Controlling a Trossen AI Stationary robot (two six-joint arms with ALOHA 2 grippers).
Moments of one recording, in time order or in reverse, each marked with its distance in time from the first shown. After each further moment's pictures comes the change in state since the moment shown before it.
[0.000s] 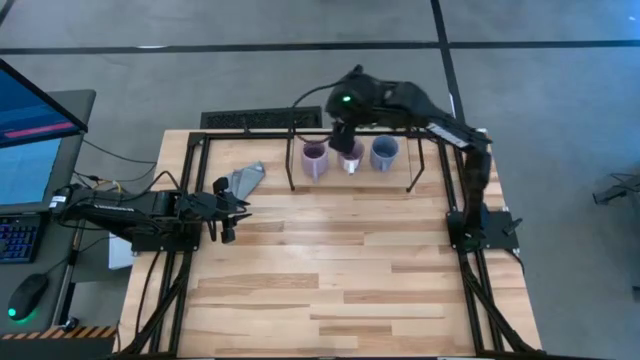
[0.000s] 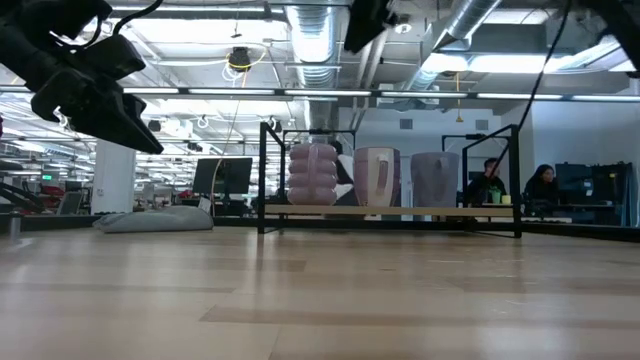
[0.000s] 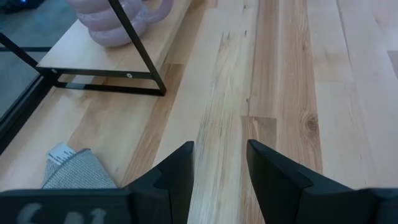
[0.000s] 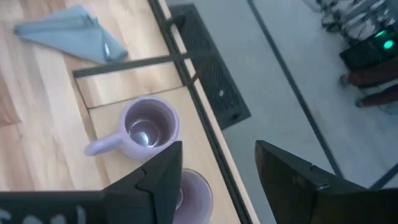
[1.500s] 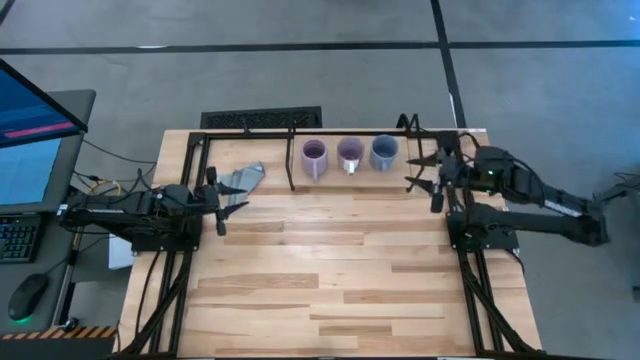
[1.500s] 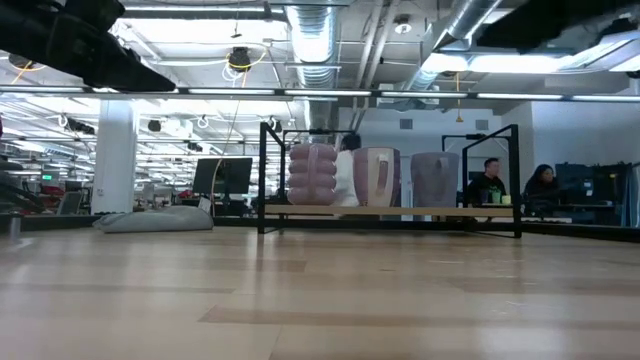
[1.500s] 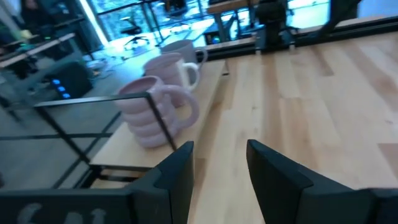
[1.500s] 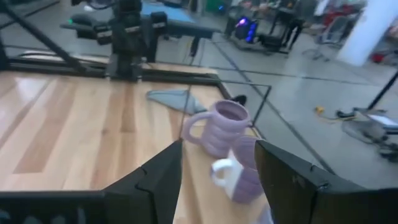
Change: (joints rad) left arm 0.000 -0.238 0.000 0.154 -0.019 0.179; right arm 0.028 -1.452 -1.677 0.868 -0.365 -0.062
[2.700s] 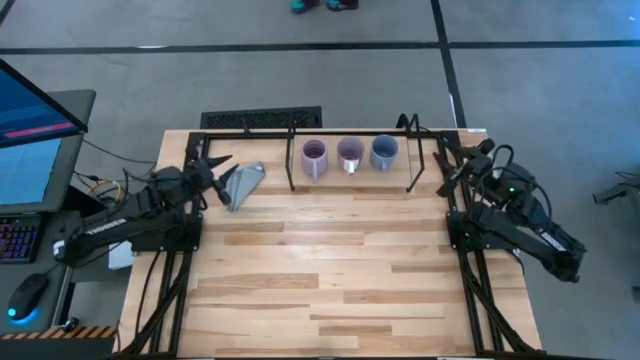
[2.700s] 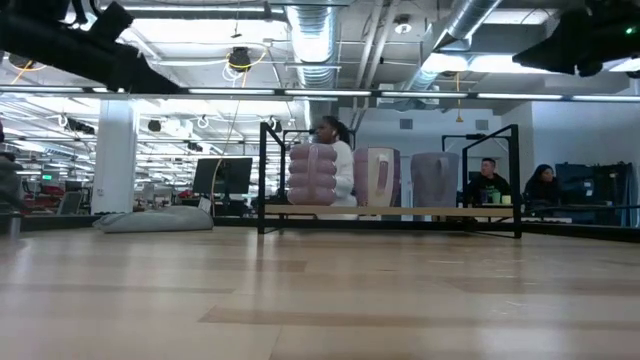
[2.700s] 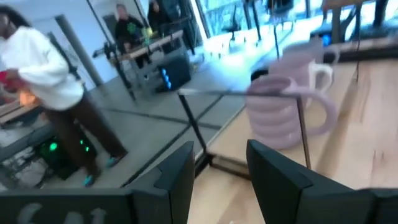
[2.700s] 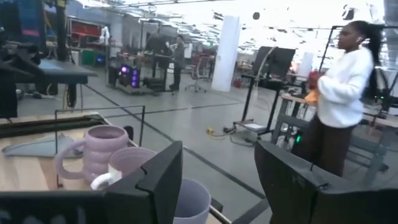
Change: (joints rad) left arm 0.420 -0.018 -0.002 0.105 -0.021 0.104; right arm -0.275 -0.495 -0.293 0.111 0.218 0.051
